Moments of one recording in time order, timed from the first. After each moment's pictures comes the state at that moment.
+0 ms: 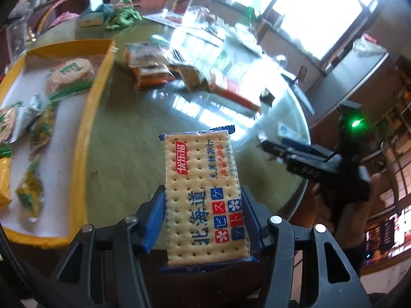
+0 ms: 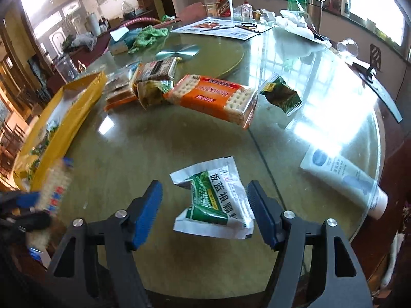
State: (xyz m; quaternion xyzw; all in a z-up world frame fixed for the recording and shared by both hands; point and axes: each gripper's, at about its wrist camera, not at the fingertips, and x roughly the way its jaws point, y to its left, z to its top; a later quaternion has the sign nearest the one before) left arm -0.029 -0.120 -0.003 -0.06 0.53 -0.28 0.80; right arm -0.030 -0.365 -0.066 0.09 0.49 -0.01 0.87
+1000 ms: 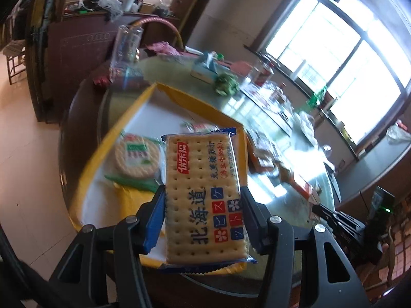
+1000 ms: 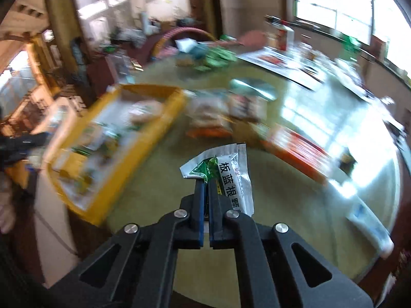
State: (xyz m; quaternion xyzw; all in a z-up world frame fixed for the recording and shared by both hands) left arm 0.008 0.067 0.044 -0.18 0.44 -0.11 0.88; right arm 0.003 -0.245 -0.004 0.04 0.43 0.11 0.90
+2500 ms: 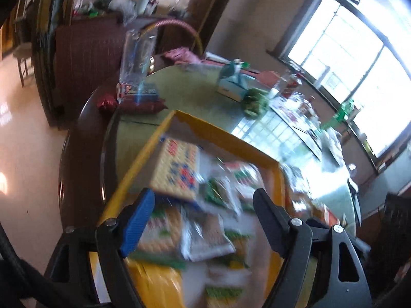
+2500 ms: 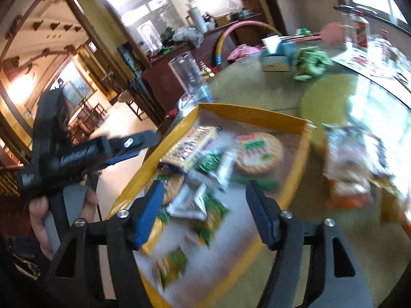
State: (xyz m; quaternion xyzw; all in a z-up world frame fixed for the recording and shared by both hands) left arm 0.077 0.070 0.029 -0.16 0.44 -0.06 0.88; right arm 0.107 -0.141 -0.007 0.14 0.43 0.25 0.86
